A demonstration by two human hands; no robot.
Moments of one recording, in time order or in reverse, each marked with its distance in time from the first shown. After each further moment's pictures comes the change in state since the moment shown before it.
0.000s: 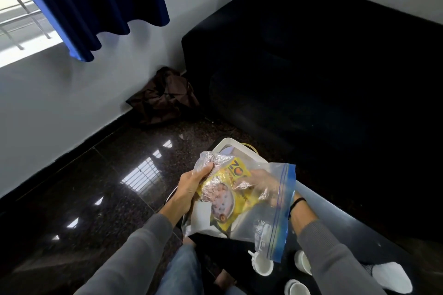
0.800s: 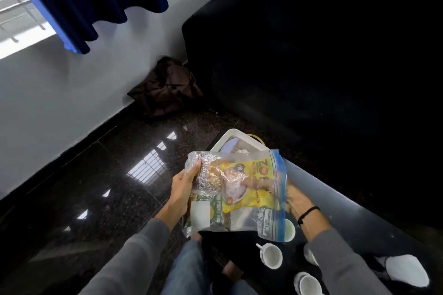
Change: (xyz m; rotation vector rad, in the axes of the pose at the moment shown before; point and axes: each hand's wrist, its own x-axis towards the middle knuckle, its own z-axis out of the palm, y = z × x) left_hand 0.020 -0.026 -0.031 -0.100 0.129 0.093; right_hand 0.017 0.046 -0.007 0.370 0.128 -0.028
